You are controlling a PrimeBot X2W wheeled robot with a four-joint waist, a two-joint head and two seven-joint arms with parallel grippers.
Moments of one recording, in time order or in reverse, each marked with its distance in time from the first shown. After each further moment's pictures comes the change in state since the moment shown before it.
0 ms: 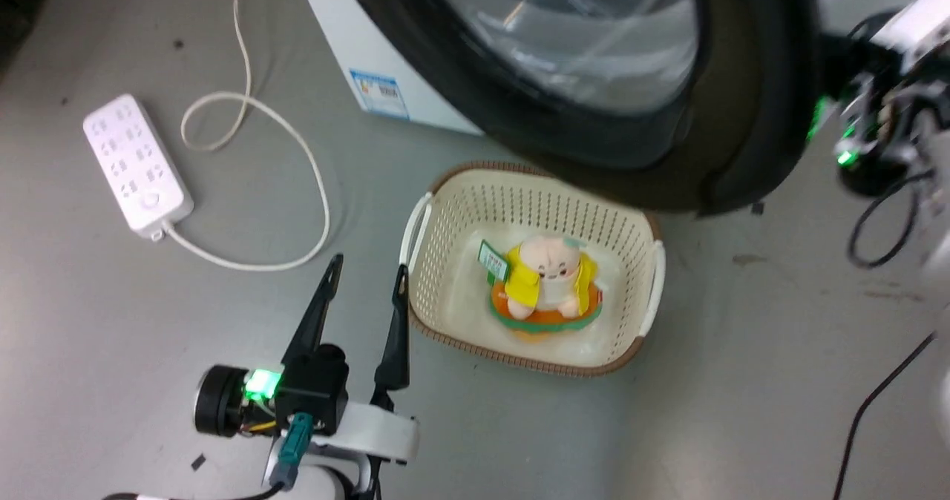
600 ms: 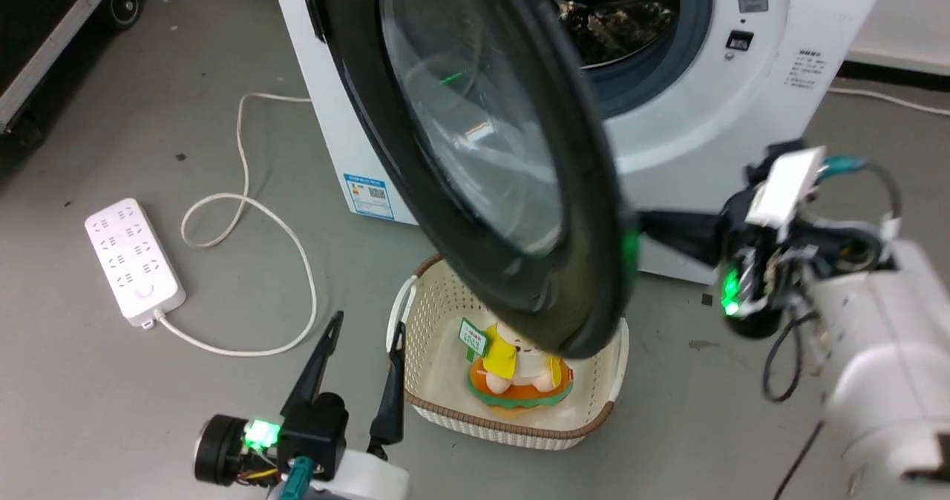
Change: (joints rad) left arm 0.106 0.031 -0.010 0.016 -0.003 -0.013 0.000; right arm 0.376 0.095 0.451 -0.182 0.519 0.000 0.268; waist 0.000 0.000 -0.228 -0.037
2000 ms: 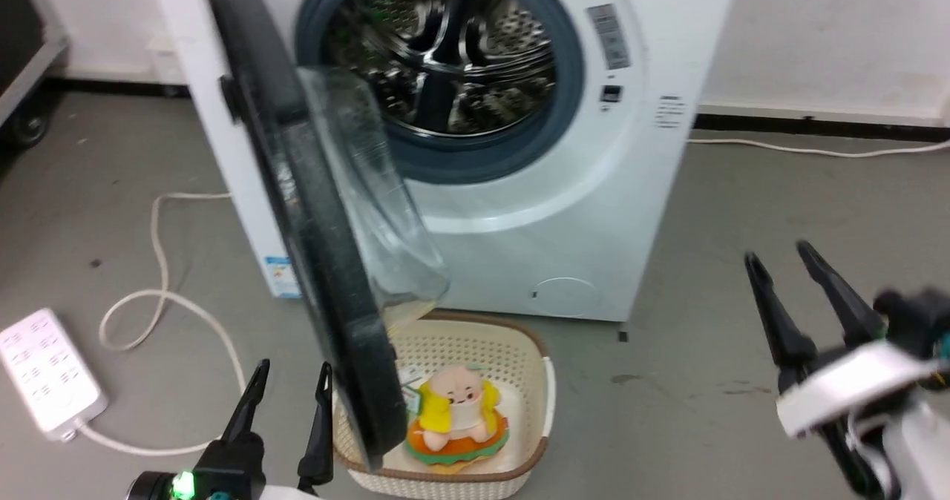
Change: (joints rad) left arm 0.113 0.068 0.106 -0.019 -0.100 -0.024 0.000; right arm 0.648 -0.340 0.593 -0.778 -0.573 0.000 -1.303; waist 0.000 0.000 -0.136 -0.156
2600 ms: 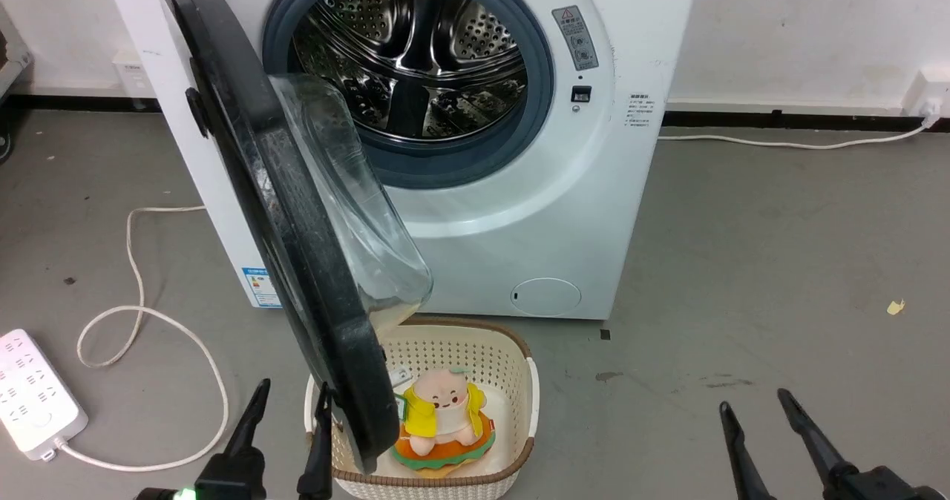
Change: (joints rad) left arm 0.030 0.018 -0.010 0.018 -0.021 -0.016 0.000; right arm 0.487 0.341 -0.315 -0.313 -0.563 0.000 -0.009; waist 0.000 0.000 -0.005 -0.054
